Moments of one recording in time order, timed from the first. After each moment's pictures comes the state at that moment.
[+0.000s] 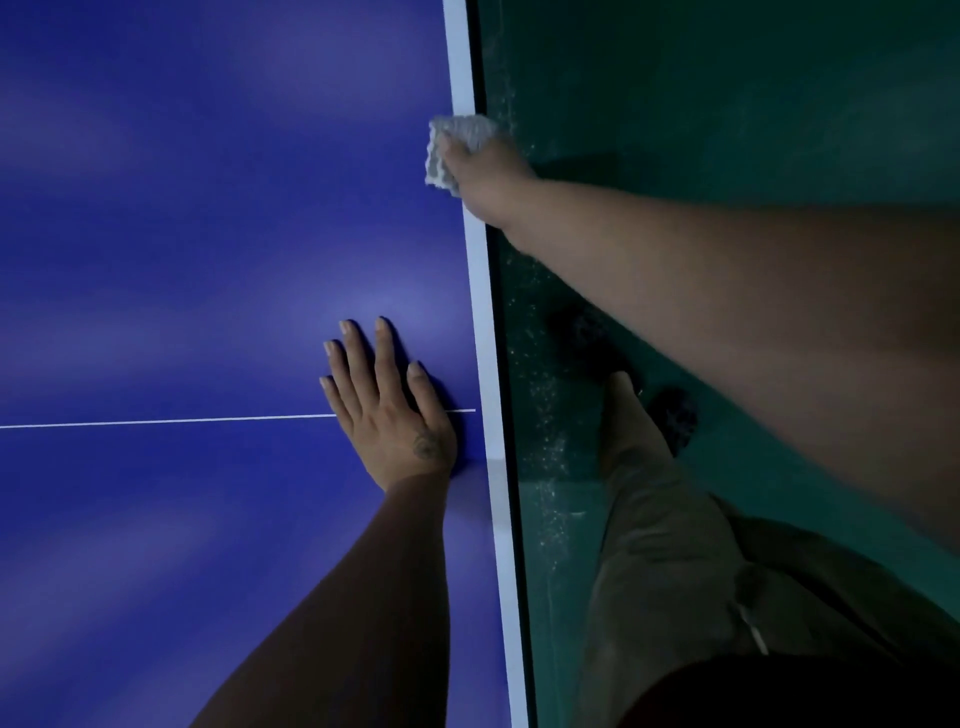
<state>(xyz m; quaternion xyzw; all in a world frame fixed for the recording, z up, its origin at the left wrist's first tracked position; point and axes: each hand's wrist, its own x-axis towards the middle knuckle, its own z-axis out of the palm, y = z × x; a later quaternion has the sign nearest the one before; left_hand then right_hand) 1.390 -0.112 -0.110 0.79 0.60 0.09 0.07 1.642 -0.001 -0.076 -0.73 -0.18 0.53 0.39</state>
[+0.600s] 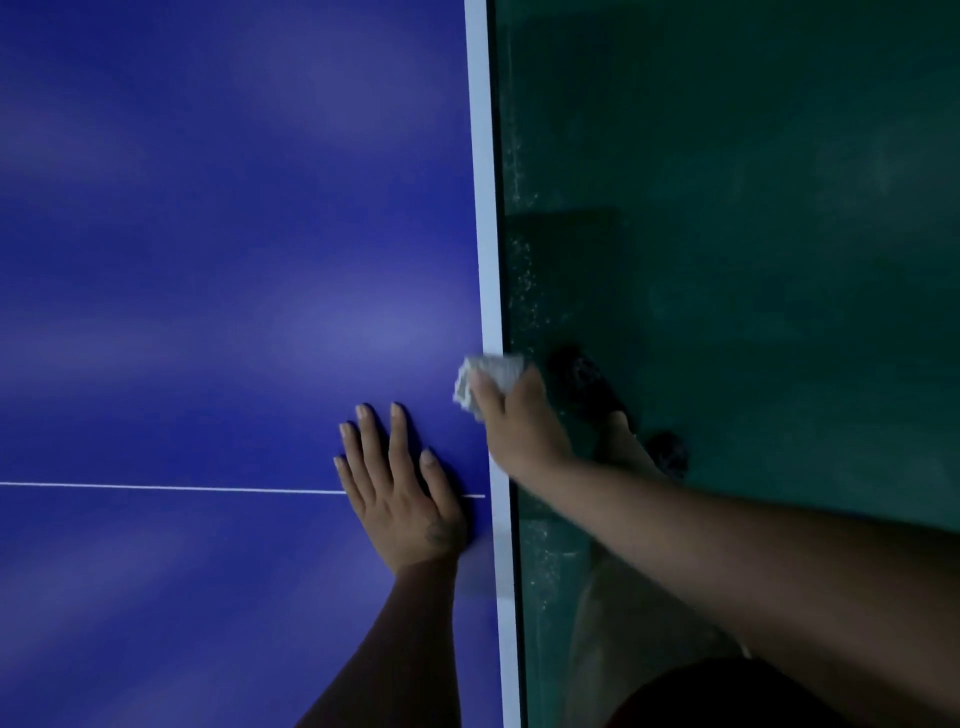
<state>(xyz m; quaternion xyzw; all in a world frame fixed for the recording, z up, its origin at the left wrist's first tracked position) 1.388 -0.113 -0.113 0.79 0.61 0.07 0.08 1.568 -0.103 -0.077 -0.75 -0.12 0.56 0.34</state>
